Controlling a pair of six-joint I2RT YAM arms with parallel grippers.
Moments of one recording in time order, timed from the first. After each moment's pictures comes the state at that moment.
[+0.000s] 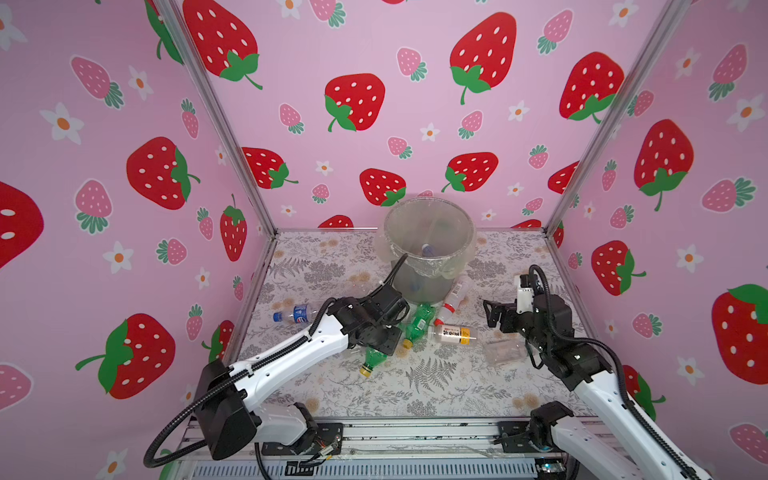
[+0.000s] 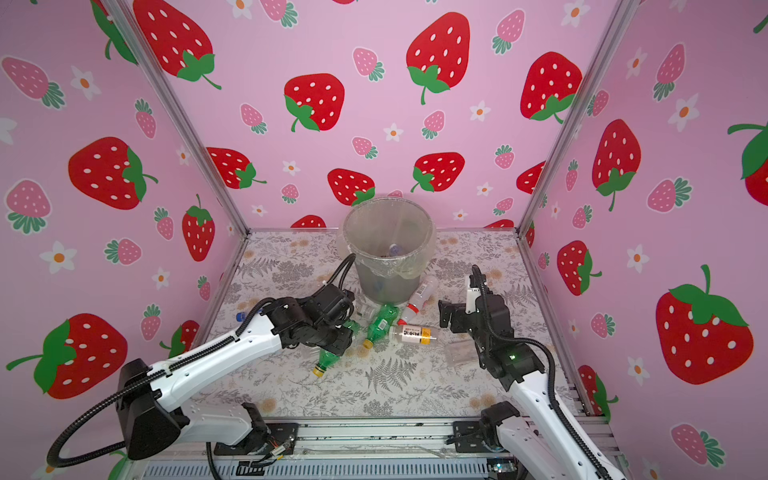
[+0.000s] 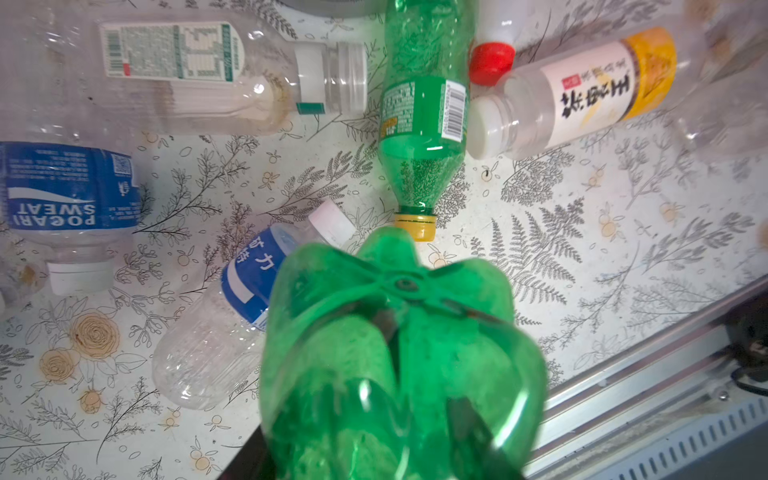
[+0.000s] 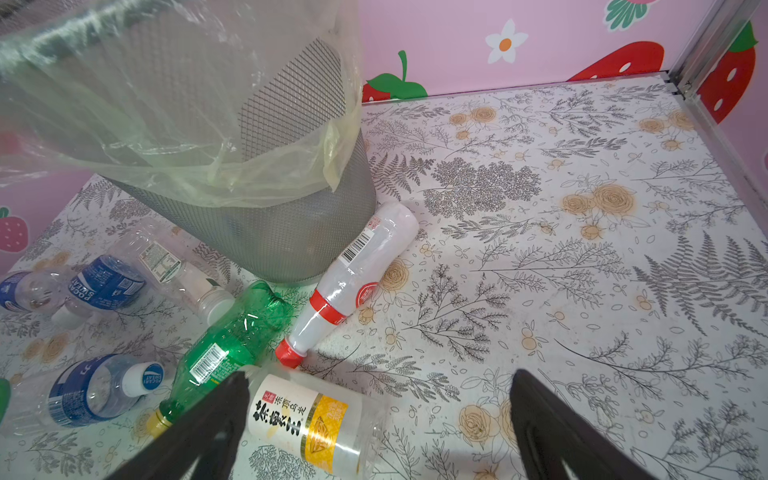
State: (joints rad) left arm -0.82 1.32 1.16 -1.01 -0.06 -0.37; right arm 0.44 0.76 0.64 -0.38 0.06 0.25
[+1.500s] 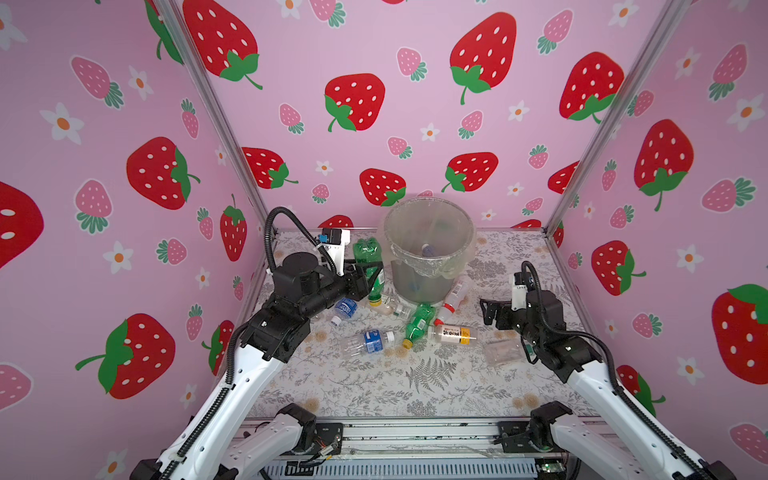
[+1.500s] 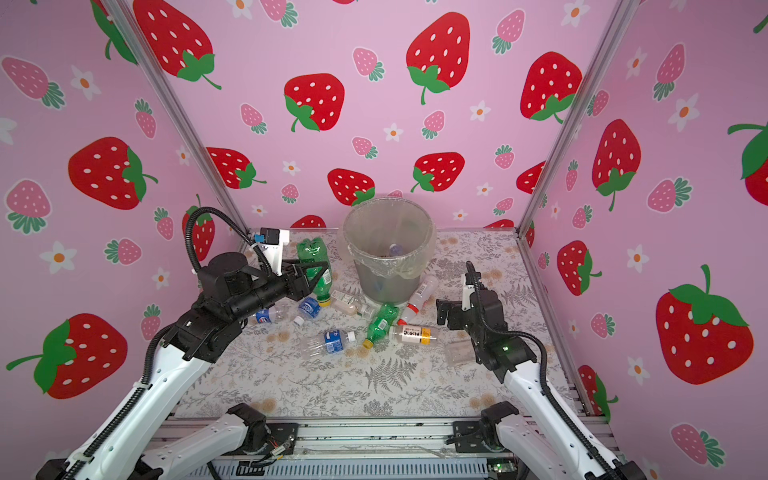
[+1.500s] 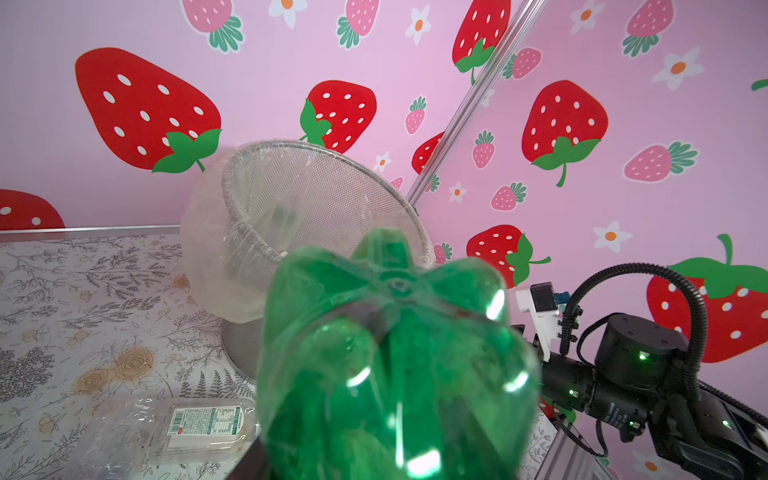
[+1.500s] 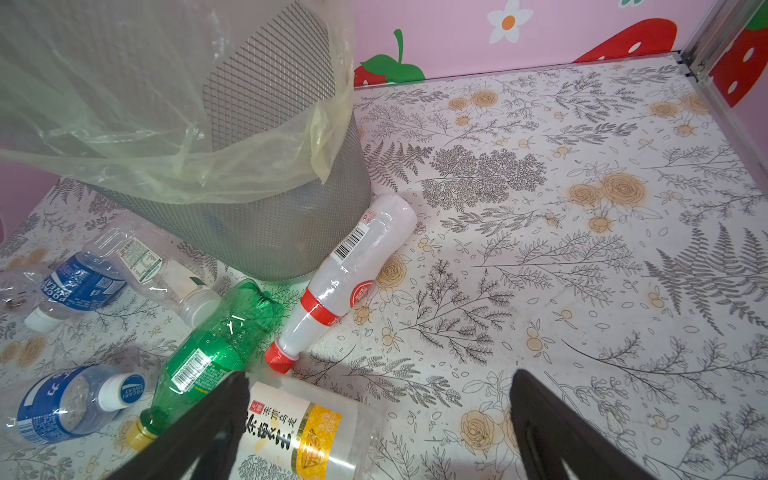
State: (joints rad) left arm -0.43 0.97 1.14 -0.39 0.29 -0.37; right arm 0.44 0.83 0.64 -0.33 0.06 0.25
